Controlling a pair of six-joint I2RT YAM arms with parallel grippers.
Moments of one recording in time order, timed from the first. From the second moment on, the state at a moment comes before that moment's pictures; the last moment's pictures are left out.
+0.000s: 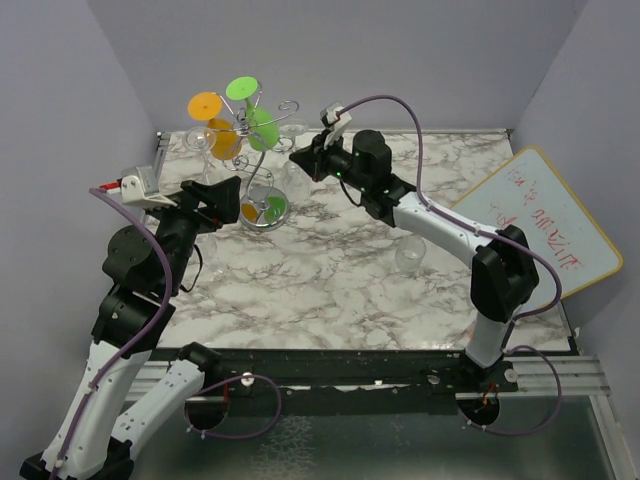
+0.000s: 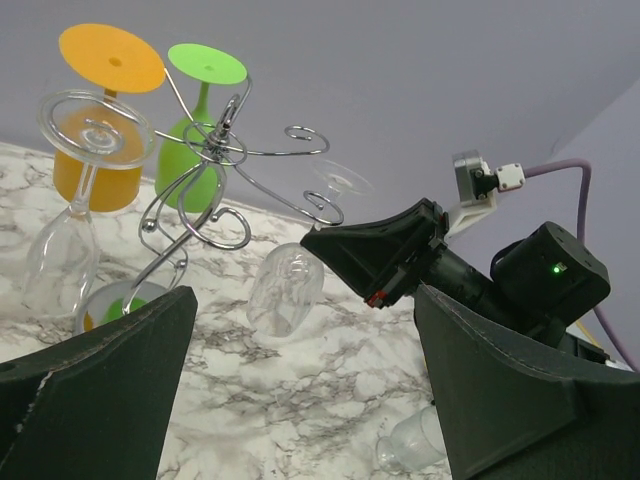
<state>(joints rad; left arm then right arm) -0.44 0.64 1.06 -0.30 -0.24 -0.51 0.69 1.81 1.47 0.33 -0.22 0.13</state>
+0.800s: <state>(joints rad) -0.44 0.63 1.06 -0.31 -0.28 -0.48 0.69 1.88 1.55 0.40 -0.42 0.11</state>
